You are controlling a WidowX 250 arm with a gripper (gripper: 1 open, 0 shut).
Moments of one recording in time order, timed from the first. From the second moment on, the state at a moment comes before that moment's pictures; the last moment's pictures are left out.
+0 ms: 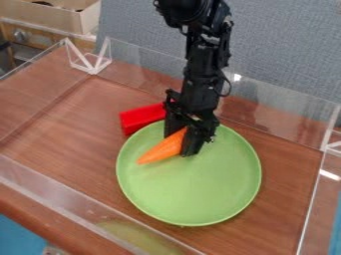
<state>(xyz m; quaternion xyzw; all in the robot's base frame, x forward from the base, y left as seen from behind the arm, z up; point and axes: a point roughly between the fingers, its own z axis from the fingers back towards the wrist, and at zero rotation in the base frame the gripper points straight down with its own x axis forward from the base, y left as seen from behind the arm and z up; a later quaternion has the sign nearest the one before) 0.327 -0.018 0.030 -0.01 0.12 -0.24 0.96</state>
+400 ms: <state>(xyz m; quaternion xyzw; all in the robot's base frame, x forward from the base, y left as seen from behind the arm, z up) 0.325 -0.029 0.041 -0.01 0.12 -0.22 0.97</state>
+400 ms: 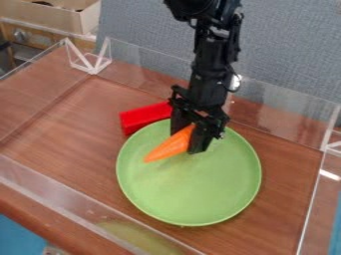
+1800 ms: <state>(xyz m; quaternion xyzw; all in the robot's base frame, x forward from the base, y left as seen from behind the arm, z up) 0.314 0.159 0.028 -0.02 0.11 -0.04 0.99</state>
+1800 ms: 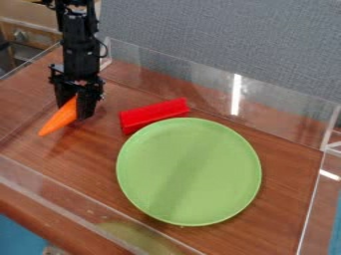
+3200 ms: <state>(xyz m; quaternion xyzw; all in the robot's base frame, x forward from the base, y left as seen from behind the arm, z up) 0.326 0.186 0.027 -0.06 0.08 -0.05 0.99</state>
